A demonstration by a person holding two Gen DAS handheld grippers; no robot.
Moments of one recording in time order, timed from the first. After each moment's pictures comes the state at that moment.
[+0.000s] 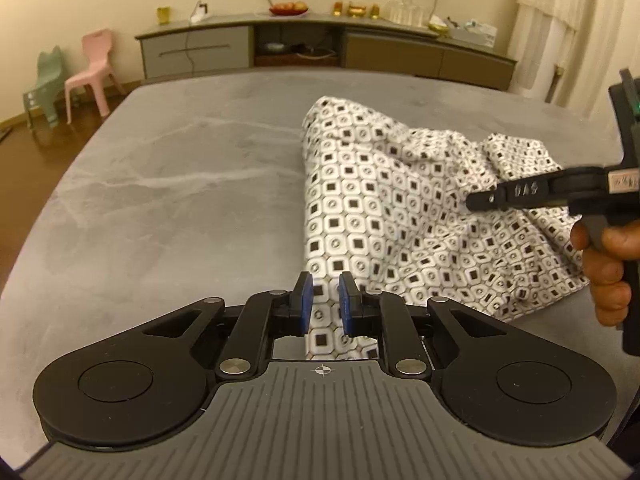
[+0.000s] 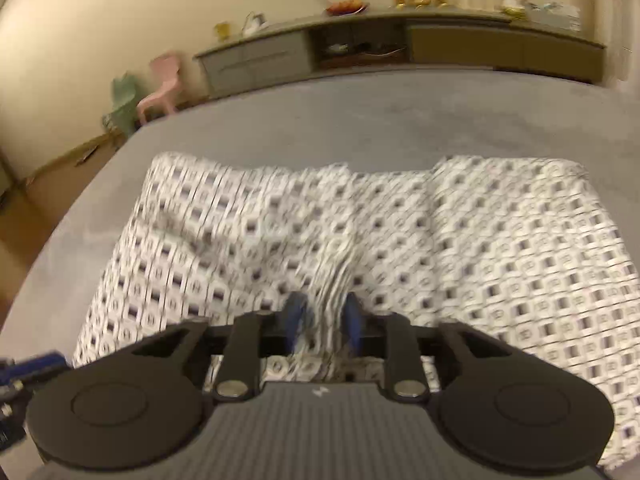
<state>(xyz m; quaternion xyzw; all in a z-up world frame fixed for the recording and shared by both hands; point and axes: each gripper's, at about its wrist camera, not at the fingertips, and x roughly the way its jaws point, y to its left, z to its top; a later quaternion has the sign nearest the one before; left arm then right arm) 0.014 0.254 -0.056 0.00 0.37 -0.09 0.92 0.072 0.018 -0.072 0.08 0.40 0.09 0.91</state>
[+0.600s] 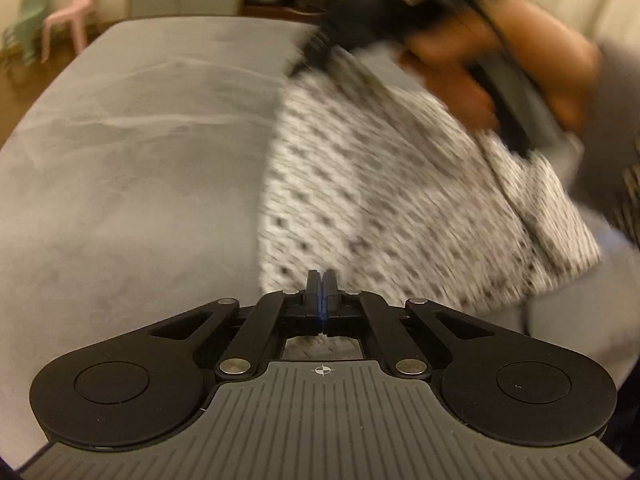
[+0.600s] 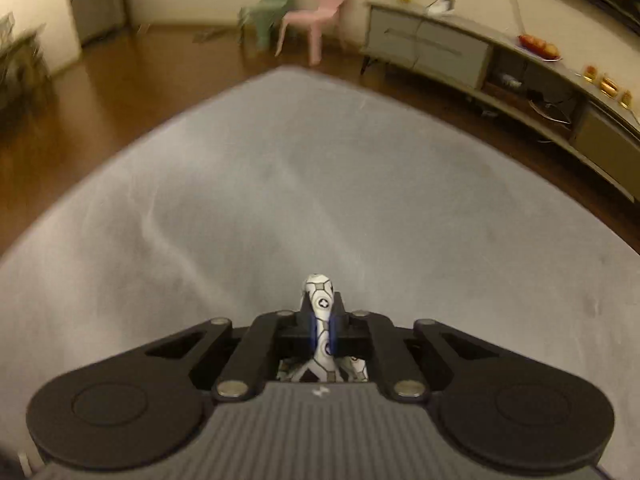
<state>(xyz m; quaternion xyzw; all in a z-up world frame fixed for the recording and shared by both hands) 0.027 0.250 -0.074 -0.05 0.45 -0.15 0.88 0.209 0.179 -0.031 -0.13 0.42 0.29 0.85</state>
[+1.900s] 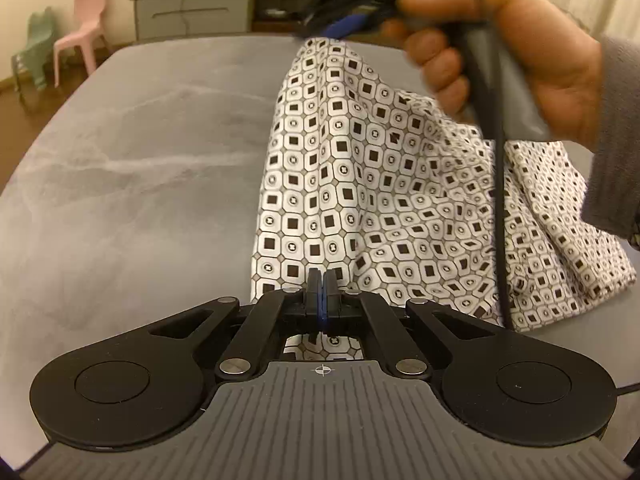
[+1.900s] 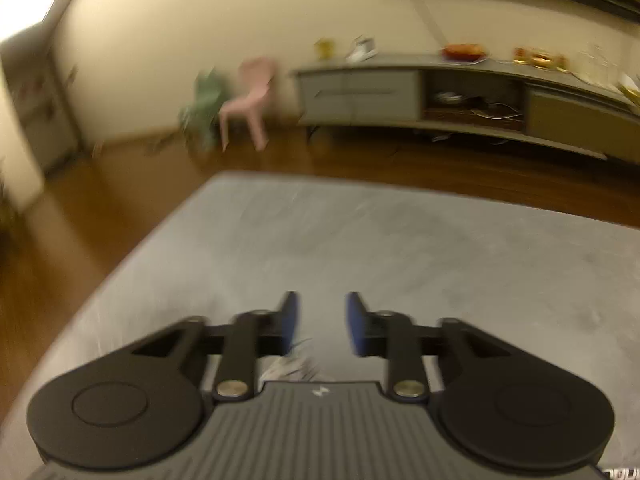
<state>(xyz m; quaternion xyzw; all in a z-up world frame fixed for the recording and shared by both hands) 0.065 0.261 -0.074 -0.04 0.43 -0.08 0.90 0.254 0.132 -0.015 0.05 0.36 0.23 0.90</state>
